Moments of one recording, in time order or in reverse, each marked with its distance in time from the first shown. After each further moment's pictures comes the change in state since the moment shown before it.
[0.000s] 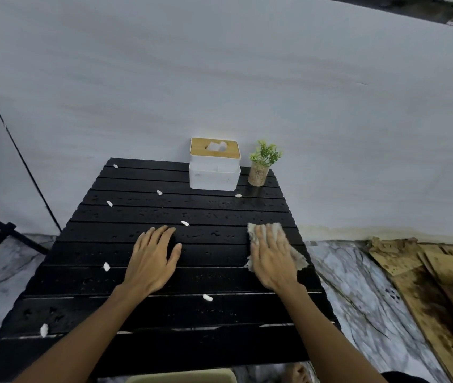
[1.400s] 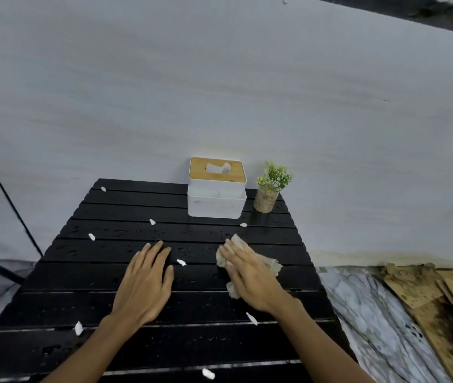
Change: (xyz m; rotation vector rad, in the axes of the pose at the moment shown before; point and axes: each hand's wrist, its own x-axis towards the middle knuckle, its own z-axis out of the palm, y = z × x) left_hand 0.058 -0.015 0.013 0.038 0.035 0.022; right_hand 0.083 -0.030 0.010 0.151 -0.058 -0.445
